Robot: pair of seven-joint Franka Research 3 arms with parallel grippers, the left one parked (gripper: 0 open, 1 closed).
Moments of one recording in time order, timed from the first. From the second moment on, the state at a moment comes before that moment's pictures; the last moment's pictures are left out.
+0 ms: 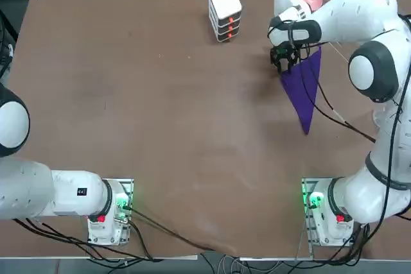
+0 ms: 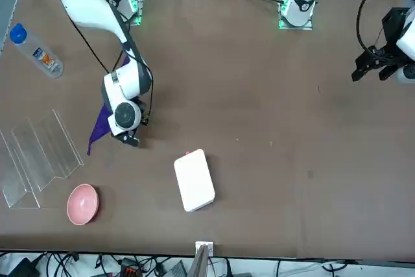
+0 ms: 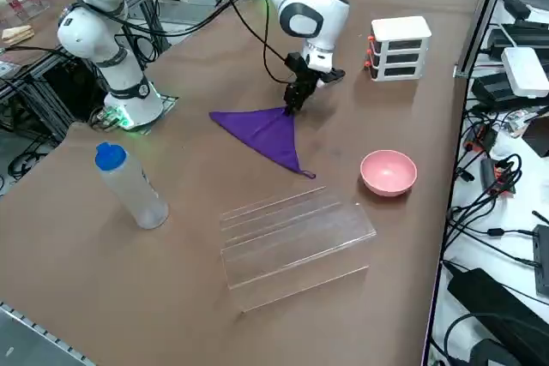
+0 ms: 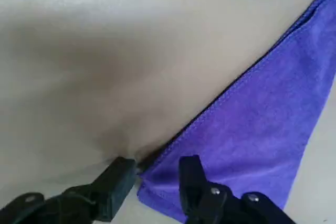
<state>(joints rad) 0.29 0.61 0.06 -1.81 -0.21 2.02 0.77</state>
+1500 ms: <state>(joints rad) 0.28 0.60 0.06 -1.82 -0.21 2.01 0.76</state>
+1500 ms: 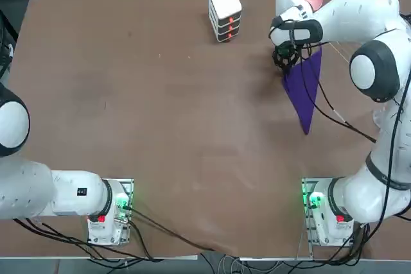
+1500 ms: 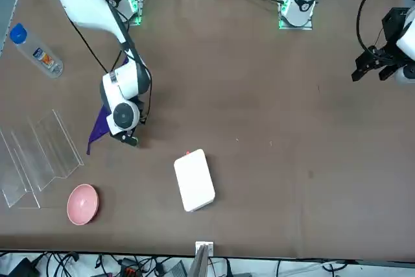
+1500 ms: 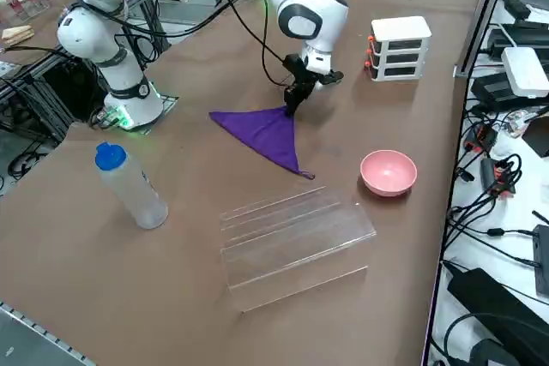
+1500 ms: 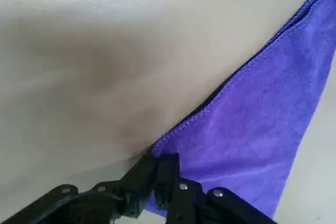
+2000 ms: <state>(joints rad) 0.28 0.59 0.06 -1.82 -0.21 2.01 0.76</state>
